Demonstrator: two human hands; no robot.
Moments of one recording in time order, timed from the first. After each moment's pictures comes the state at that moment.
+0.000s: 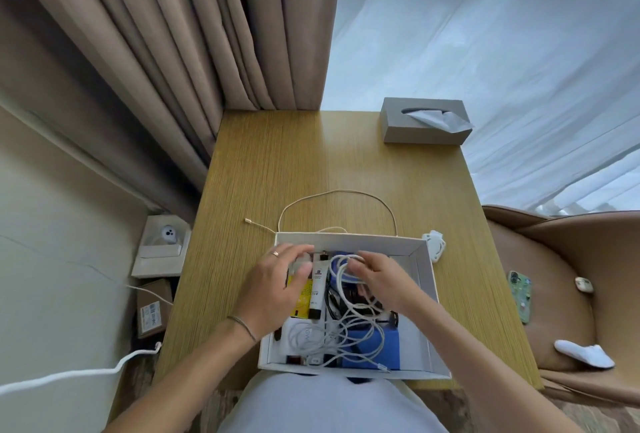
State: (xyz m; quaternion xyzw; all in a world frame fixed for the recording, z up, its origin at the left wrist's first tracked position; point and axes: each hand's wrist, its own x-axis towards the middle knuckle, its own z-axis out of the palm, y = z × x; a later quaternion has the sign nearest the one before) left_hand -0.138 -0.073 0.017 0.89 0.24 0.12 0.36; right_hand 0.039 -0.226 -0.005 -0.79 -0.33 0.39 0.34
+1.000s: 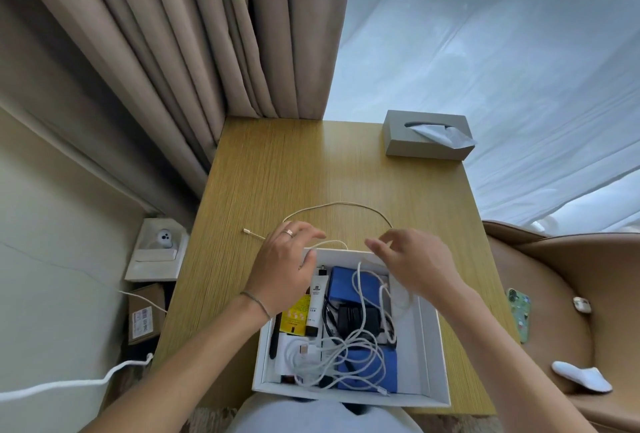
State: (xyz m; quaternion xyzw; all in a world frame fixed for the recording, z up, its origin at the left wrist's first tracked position) left_hand -0.088 -0.047 0.035 0.92 0.21 0.16 0.28; right_hand 0.091 -0.209 0.059 -0.90 -0.37 0.18 0.11
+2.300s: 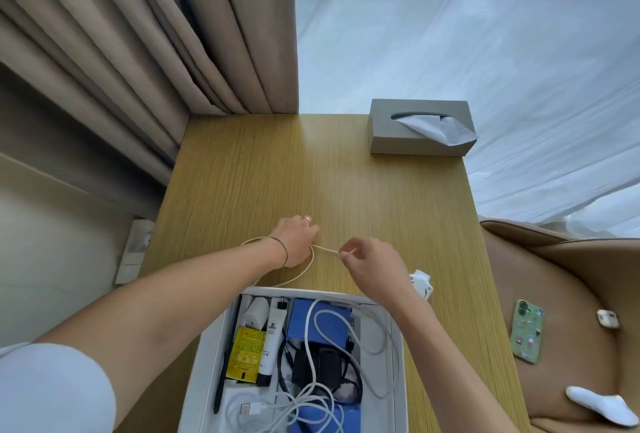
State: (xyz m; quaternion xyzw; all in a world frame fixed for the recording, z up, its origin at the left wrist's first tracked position) left_hand 0.096 0.010 -0.107 0.98 0.10 -0.19 -0.02; right_hand 0.167 -0.181 -0.011 -0.87 -0.31 0.32 0.23
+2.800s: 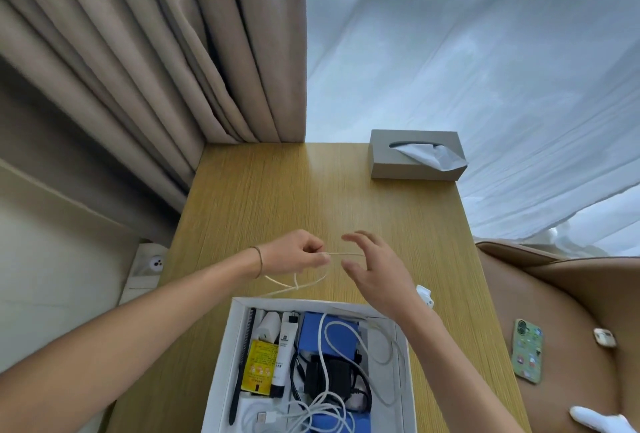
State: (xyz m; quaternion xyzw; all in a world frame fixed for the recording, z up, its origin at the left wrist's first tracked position) left_hand 0.059 0.007 0.020 0.83 0.16 -0.19 0.51; right_hand 0.155 -0.186 0.026 -0.84 -0.38 0.25 0.29
